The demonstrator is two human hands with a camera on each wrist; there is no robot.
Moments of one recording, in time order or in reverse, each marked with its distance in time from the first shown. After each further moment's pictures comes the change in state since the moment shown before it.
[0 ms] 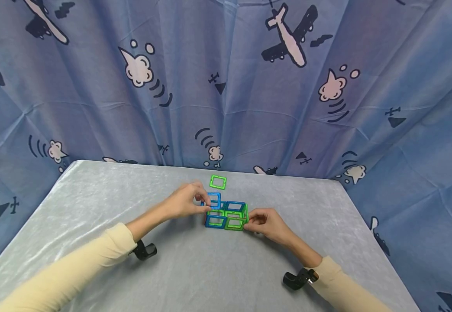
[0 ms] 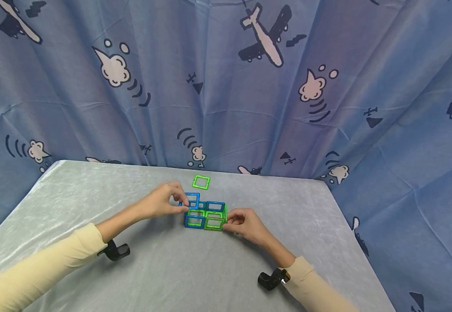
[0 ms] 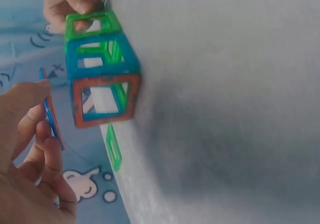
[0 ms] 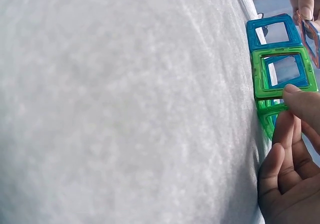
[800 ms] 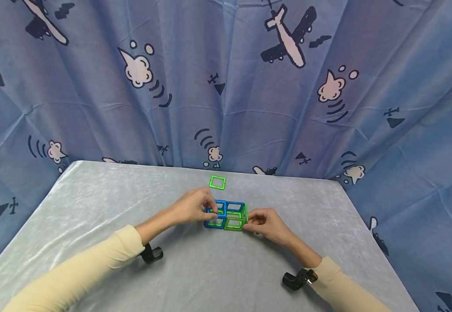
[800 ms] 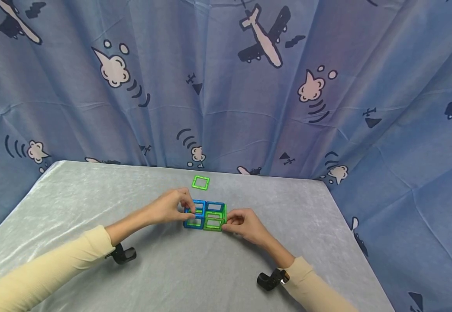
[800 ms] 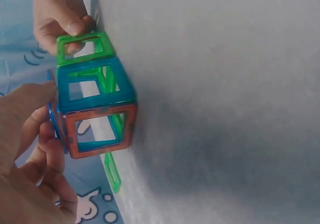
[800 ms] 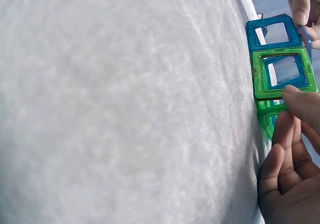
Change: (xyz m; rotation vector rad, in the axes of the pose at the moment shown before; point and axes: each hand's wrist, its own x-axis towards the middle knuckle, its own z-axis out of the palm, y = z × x) left_hand 0.006 0.011 0.019 0.043 -0.068 -0.021; right_hand -0.001 0.000 0.000 0.007 0.000 0.005
